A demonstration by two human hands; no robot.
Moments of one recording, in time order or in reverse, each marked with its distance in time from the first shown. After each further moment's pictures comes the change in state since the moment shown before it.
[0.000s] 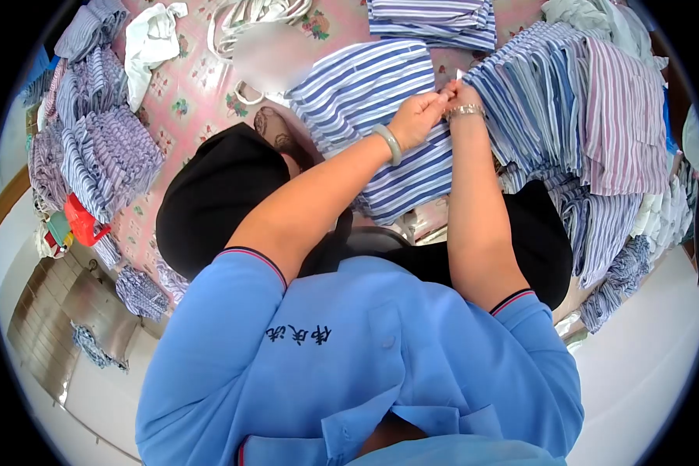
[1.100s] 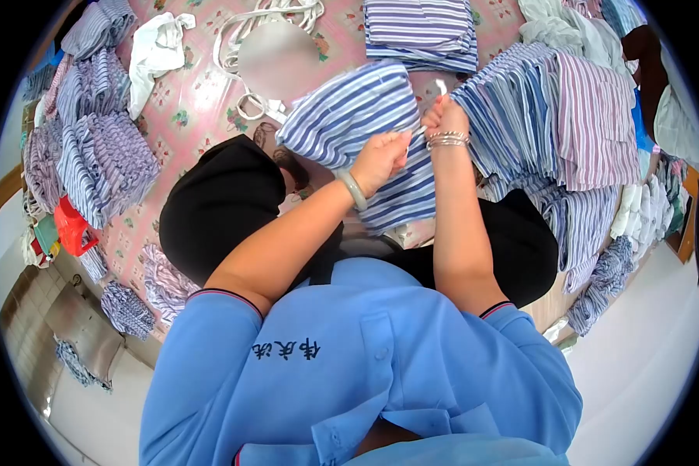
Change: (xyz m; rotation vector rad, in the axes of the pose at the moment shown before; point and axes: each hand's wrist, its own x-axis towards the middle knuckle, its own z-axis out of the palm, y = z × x) left_hand -0.090 0.053 -0.009 -0.376 0.073 -0.185; right_hand -0.127 0.026 0.045 -0.181 -0.082 -0.277
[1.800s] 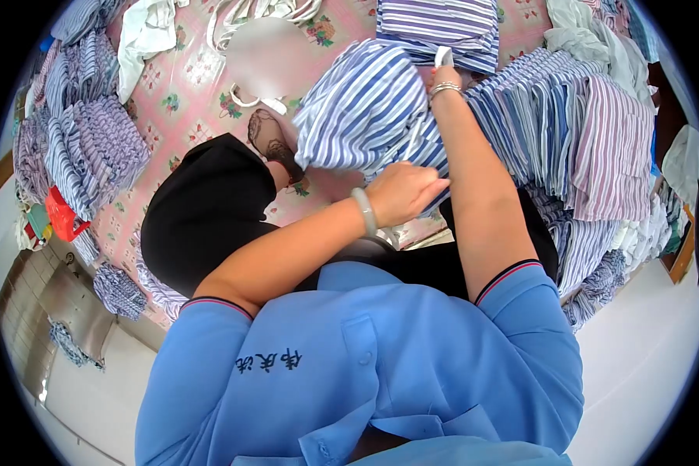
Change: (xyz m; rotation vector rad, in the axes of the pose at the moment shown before) left_hand 0.008 -0.003 0.011 0.994 -0.132 0.561; right_hand 0.210 0.040 0.011 -0.198 0.418 0.003
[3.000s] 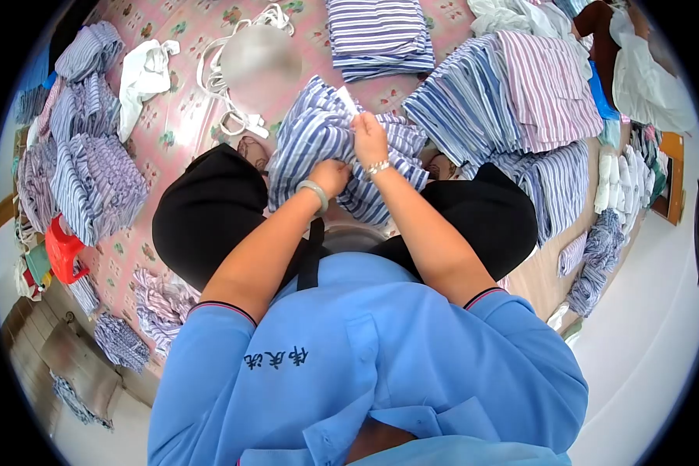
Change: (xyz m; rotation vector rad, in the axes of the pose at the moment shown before) left_hand -0.071 -0.064 0.007 0.272 -0.066 -0.590; right_hand -0.243 0.067 -0.112 -0.475 -0.423 -1.065
